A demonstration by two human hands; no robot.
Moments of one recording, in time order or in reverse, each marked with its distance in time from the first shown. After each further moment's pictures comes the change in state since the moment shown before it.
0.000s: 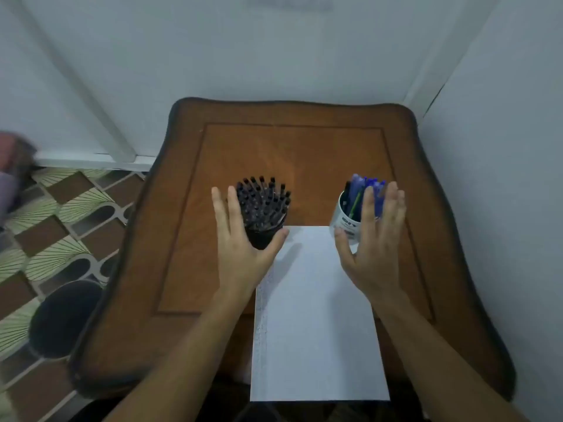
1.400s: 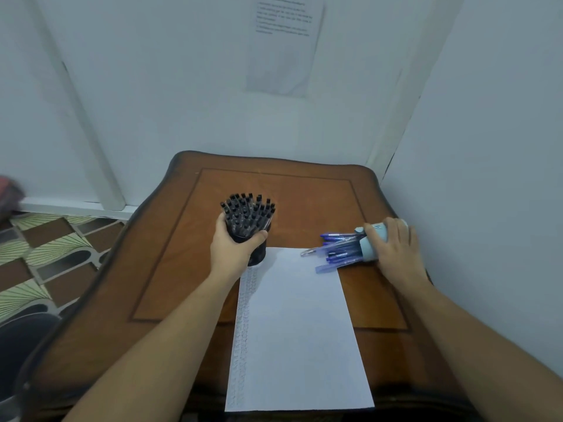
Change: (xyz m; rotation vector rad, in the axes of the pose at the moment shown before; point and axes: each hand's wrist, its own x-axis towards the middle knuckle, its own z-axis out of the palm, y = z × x) left_hand 0.003 -0.012 0.010 -0.475 -0.043 -0.306; right_hand -0.001 0.109 -0.041 -0.650 -0.183 -0.245
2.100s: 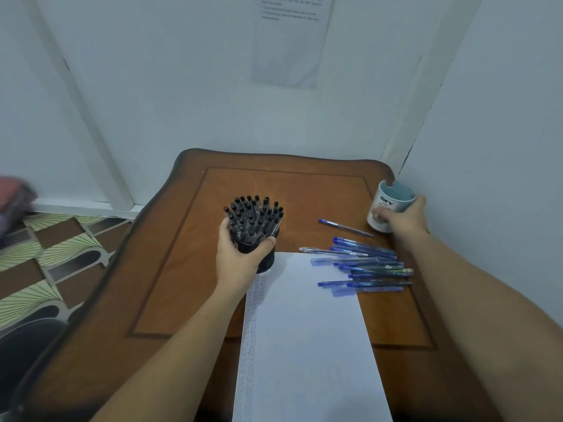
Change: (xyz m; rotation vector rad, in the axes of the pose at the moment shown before) left_hand 0.006 -0.018 0.006 -0.098 0.002 0.038; right_hand 0.094 0.005 0.021 1.247 -0.156 1.002
